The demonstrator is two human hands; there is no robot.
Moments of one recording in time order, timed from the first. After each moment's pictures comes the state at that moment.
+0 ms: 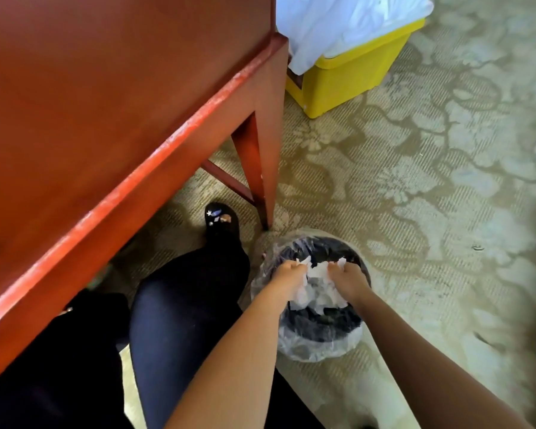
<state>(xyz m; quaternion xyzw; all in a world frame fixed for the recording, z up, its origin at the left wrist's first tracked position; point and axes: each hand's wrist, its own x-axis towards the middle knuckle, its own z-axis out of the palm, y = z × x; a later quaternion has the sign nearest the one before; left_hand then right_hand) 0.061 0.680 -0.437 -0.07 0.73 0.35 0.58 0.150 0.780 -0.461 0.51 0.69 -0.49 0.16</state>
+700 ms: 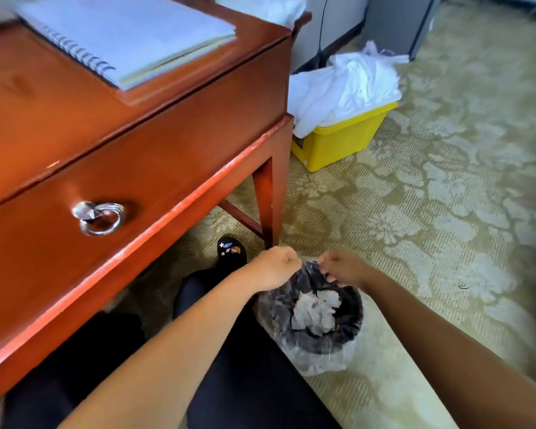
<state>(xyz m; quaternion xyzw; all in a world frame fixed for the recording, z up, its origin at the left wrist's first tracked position) 0.044 0.629 -0.293 0.29 0.81 0.22 0.46 0.134 0.781 -0.345 0.33 0.80 -0.45 0.19</state>
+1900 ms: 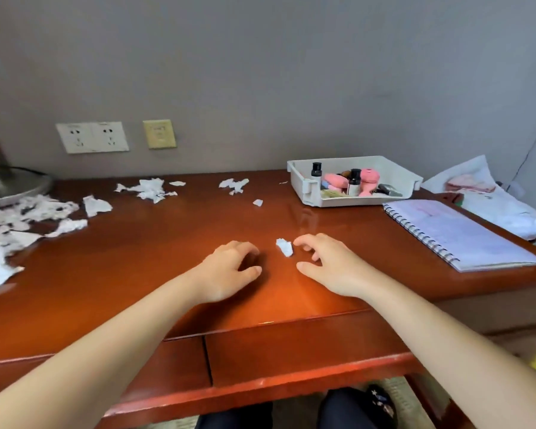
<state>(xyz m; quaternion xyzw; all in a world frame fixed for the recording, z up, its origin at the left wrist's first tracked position) 0.024 0.230 -0.052 0.08 0.98 0.19 0.03 -0.007 0.434 -0.050 -0.23 0.94 -0.25 0.02</state>
